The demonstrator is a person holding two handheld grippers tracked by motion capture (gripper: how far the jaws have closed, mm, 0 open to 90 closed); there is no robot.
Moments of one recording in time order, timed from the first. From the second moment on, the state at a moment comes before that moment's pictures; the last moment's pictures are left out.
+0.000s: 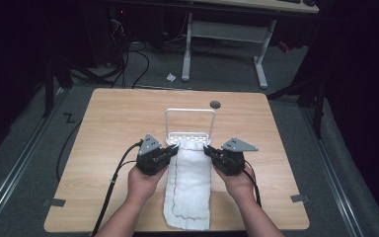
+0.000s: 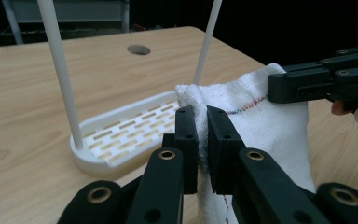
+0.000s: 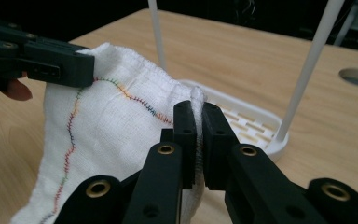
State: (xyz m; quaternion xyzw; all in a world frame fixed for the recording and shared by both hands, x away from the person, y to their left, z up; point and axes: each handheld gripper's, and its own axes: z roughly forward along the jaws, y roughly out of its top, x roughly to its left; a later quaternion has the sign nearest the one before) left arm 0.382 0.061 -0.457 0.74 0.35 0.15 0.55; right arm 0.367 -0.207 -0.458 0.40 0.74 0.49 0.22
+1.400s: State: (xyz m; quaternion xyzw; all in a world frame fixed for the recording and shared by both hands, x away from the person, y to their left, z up) left arm 0.398 0.060 -0.337 0.69 0.30 0.24 0.61; right arm 0.382 -0.209 -0.331 0.35 0.68 0.56 0.31
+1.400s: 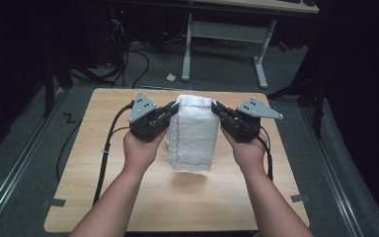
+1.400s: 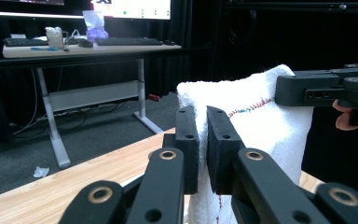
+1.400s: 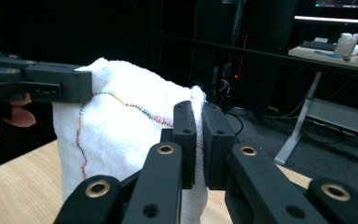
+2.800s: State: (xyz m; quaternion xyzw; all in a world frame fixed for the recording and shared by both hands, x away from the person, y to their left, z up) left arm 0.528 0.052 -0.327 0.68 0.38 0.23 0.58; right arm 0.511 -0.205 -0.318 0.40 0.68 0.55 0.28
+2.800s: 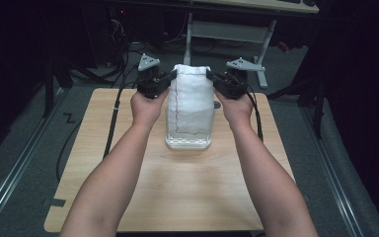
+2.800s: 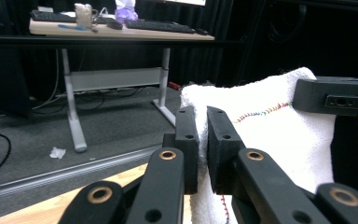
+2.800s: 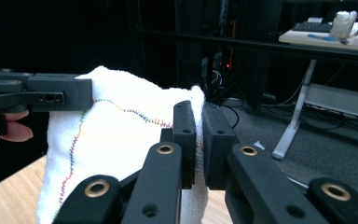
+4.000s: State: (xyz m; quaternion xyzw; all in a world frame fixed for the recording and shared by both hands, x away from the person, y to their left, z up) left arm 0.561 0.064 -0.389 0.72 0.44 0.16 0.52; right arm 0.547 -0.213 -0.376 0.44 0.73 0.46 0.24
